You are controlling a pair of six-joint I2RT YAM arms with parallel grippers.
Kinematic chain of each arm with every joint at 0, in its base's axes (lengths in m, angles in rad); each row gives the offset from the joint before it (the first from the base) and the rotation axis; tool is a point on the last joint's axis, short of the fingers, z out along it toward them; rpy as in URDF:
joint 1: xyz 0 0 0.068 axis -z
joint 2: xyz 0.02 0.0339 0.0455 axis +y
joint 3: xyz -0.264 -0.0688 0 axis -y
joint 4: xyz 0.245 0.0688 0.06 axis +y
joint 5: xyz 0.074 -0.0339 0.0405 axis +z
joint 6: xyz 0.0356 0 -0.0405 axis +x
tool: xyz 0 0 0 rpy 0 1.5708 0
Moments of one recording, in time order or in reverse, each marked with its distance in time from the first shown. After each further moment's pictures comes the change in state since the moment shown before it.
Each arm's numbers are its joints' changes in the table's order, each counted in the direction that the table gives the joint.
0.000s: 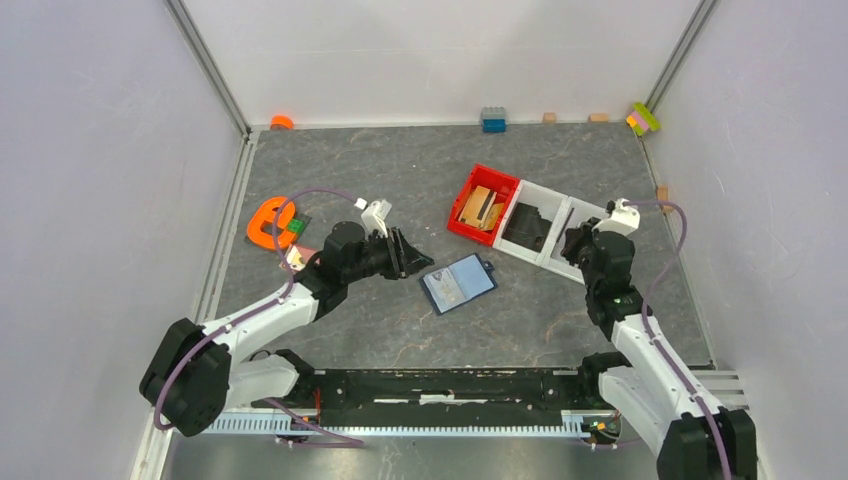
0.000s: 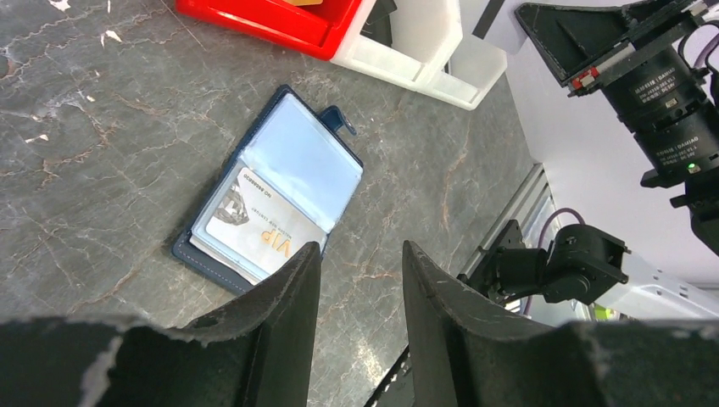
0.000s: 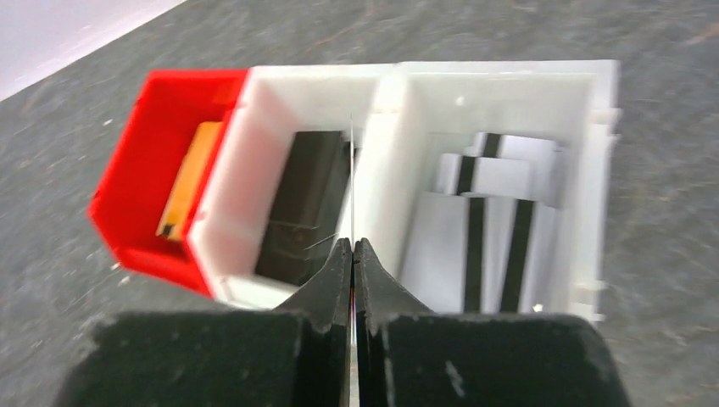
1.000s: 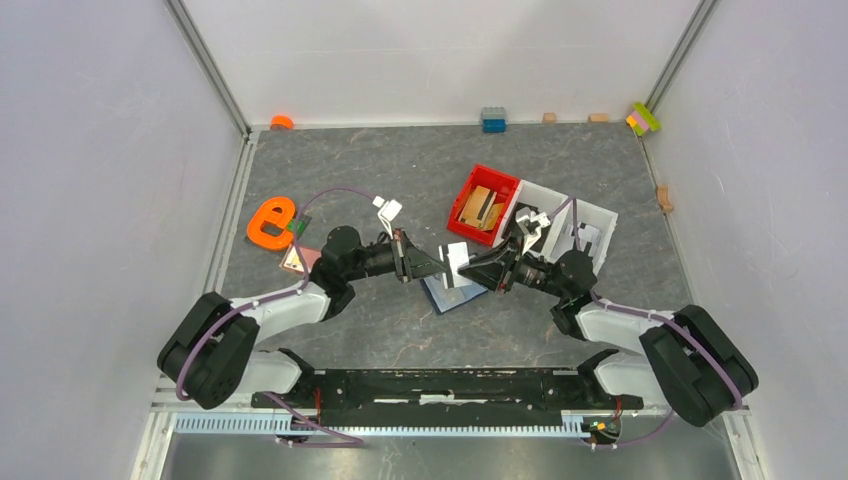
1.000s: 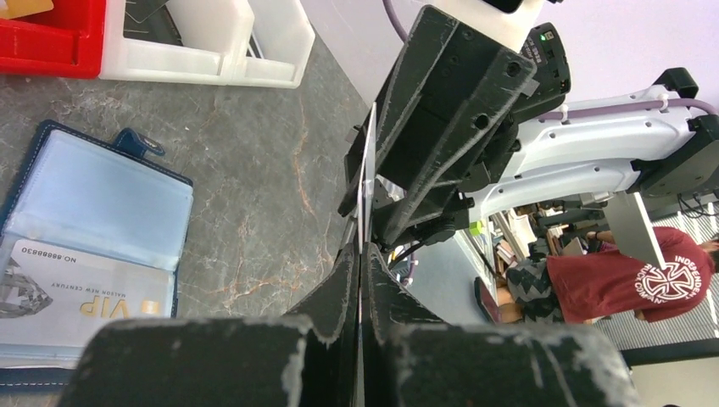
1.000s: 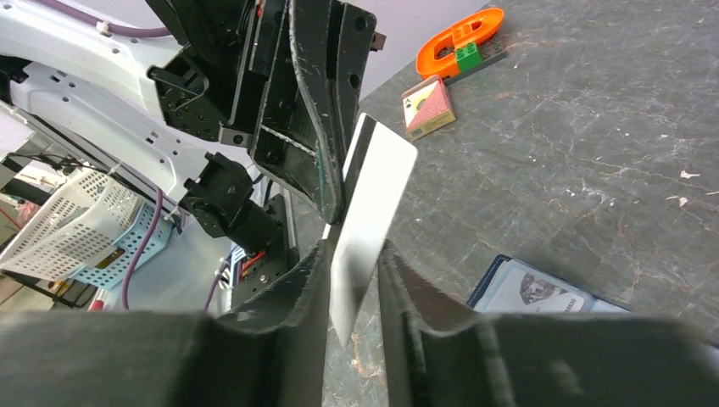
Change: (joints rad) left arm -0.005 0.154 -0.075 -0.562 -0.360 -0.188; right arm -0.329 0.417 -0.126 -0.995 0.927 0.223
